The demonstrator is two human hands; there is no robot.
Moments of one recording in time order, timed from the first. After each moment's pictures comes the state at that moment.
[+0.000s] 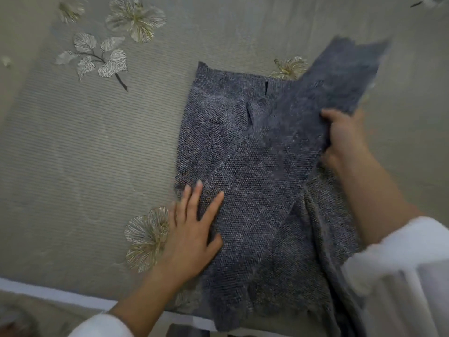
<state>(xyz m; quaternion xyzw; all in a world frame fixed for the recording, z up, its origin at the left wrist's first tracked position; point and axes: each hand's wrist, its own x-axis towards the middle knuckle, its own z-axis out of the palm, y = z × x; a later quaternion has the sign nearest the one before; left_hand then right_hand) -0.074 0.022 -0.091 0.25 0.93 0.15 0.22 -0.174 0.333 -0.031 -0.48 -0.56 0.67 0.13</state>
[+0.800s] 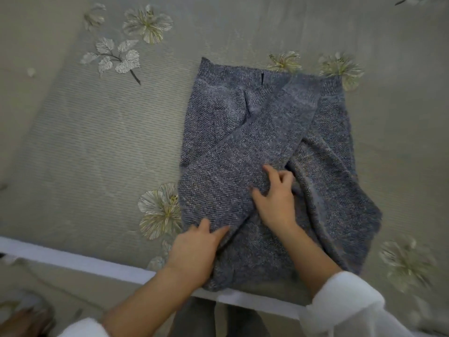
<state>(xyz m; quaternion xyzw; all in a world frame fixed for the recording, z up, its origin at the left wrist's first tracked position) -0.003 0.009 -0.046 0.31 0.90 -0.02 0.30 -0.013 0.207 -0.066 -0.28 -0.89 0.36 -0.07</state>
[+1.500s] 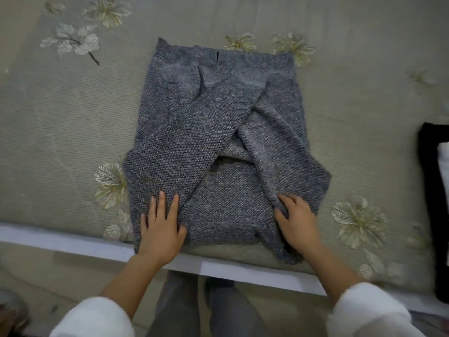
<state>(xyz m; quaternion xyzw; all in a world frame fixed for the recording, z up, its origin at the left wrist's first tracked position) 0.077 0.027 -0.100 0.12 0.94 0.08 0.32 0.169 0.323 -0.094 -0.28 -0.92 0.21 -0.17</state>
